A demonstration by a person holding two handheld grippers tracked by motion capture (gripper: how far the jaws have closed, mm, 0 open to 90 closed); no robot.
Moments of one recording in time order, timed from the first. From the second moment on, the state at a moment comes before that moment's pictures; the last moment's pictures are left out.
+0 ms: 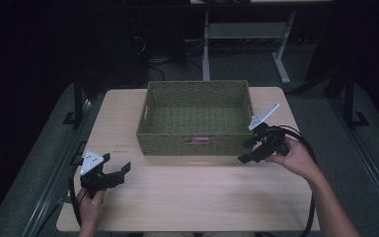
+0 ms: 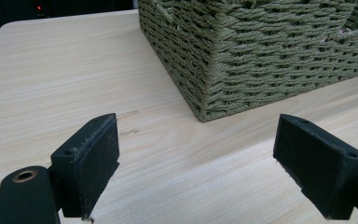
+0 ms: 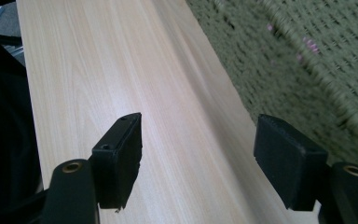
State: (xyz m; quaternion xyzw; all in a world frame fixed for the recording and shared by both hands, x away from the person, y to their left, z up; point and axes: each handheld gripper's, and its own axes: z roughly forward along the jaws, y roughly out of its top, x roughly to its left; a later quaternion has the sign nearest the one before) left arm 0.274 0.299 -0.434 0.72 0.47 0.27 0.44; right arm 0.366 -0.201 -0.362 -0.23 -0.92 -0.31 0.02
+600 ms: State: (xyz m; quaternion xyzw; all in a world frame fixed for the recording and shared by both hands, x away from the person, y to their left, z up) left arm 0.273 0.299 -0.434 0.72 0.47 0.27 0.44; right arm 0.353 -0.208 -0.382 -0.24 -0.92 -0.31 0.03
